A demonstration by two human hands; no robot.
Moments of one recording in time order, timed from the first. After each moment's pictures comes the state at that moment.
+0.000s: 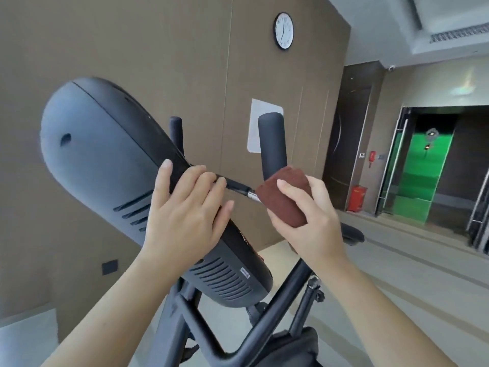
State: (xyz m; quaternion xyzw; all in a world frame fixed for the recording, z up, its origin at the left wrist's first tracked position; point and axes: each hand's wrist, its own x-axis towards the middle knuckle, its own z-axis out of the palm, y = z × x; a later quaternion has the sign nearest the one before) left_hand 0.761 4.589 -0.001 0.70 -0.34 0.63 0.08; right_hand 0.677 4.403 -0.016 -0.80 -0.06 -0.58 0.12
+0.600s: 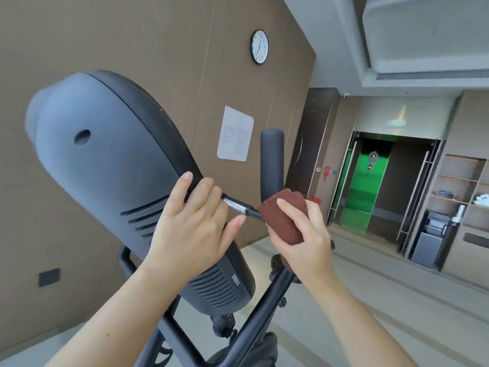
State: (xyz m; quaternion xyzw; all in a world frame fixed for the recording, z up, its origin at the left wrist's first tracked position) left_hand 0.772 4.608 -0.006 0.62 -0.38 0.68 0.10; right_hand 0.665 4.427 -0.035 -0.78 0.02 -0.62 0.06
